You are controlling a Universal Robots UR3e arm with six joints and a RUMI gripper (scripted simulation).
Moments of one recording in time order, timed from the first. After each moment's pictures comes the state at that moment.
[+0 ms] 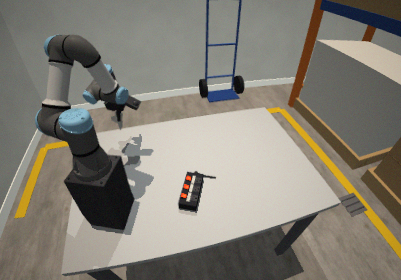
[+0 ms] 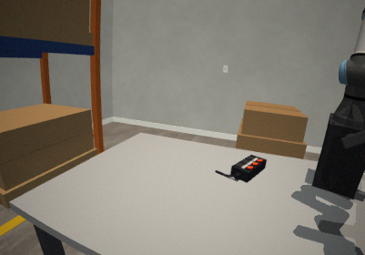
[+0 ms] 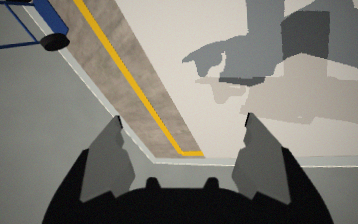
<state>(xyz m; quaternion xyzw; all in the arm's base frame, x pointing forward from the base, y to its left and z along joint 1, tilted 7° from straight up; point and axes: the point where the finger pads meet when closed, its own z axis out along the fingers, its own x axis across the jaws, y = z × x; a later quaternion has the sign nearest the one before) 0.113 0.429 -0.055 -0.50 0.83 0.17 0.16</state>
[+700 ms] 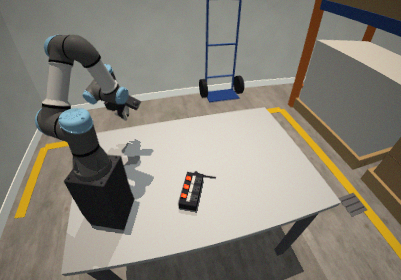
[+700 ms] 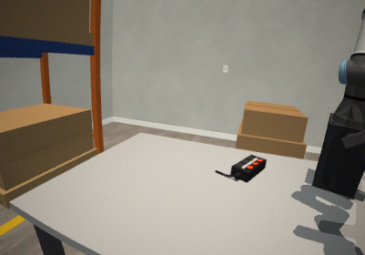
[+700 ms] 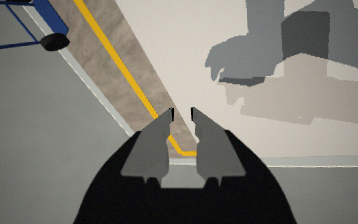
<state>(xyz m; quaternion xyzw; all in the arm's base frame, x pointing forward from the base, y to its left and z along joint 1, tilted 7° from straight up) 0.113 0.429 -0.055 -0.50 0.83 0.17 0.16</state>
